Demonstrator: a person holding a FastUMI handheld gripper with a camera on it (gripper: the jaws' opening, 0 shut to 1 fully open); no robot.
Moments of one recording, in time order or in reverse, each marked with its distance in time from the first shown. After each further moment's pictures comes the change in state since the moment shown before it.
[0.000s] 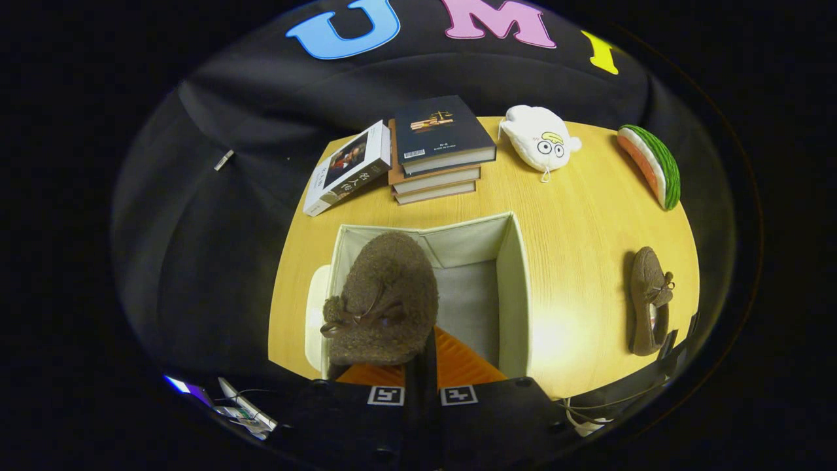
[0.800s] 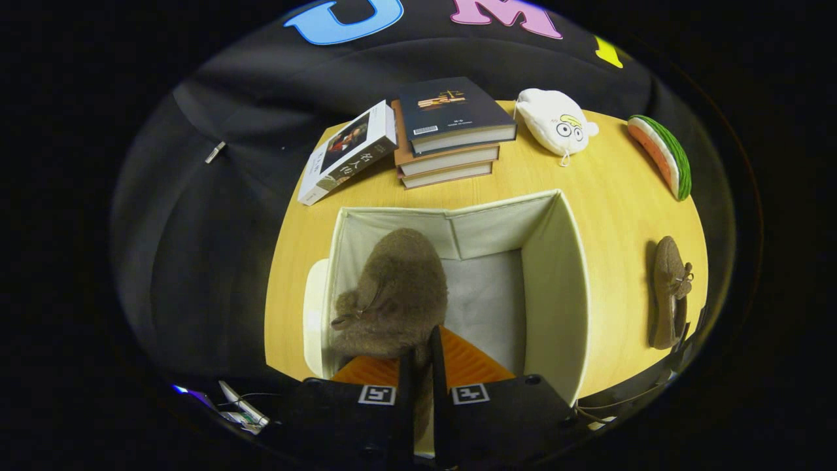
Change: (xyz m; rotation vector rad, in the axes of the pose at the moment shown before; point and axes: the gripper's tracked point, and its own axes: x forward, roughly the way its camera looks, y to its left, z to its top) arm 0.033 0.030 -0.016 0.023 0.062 0.060
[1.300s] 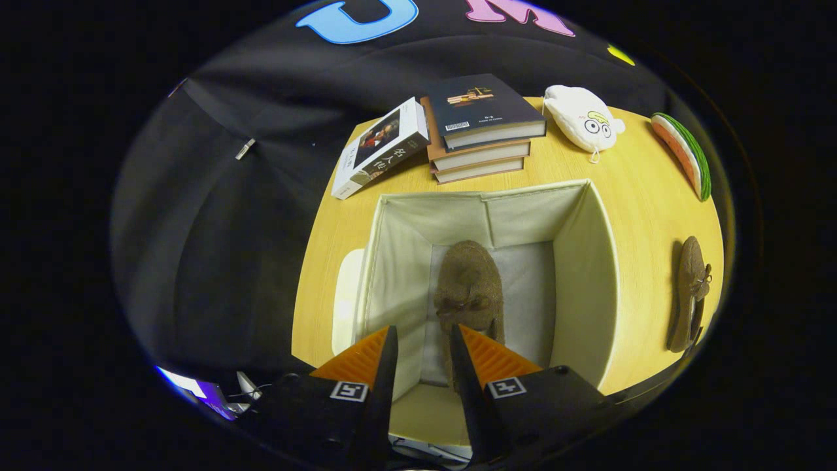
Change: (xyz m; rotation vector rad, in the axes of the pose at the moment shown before) arm -0.019 0.016 -0.004 -0.041 -0.006 0.125
